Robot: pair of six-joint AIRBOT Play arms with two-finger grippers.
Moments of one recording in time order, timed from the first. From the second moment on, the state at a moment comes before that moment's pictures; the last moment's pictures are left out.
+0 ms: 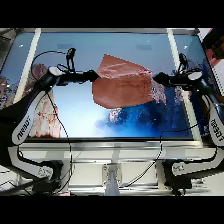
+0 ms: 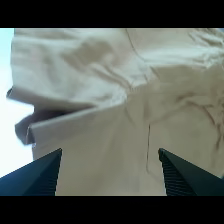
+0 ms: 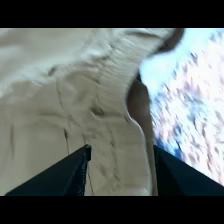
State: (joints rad) left arm -0.15 -1.67 1.34 0.60 -0.76 -0.98; right arm -0.19 -1.58 1.20 -0.77 0.81 1.09
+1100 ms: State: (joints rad) left arm -0.09 -1.71 1.34 0.60 -1.12 -0.98; right arm -0.26 -1.80 1.20 -0.76 1.19 1.13
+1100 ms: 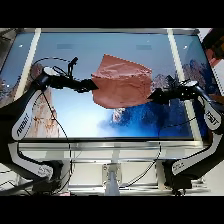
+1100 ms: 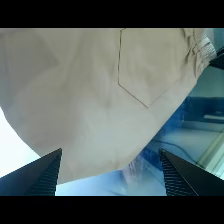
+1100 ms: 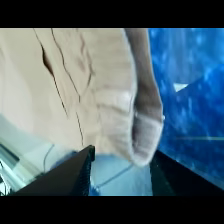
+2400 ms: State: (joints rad) left arm -0.22 -1.83 1.34 0.73 -1.09 -0.83; right arm -0.26 -1.81 1.20 -0.74 1.13 1.13
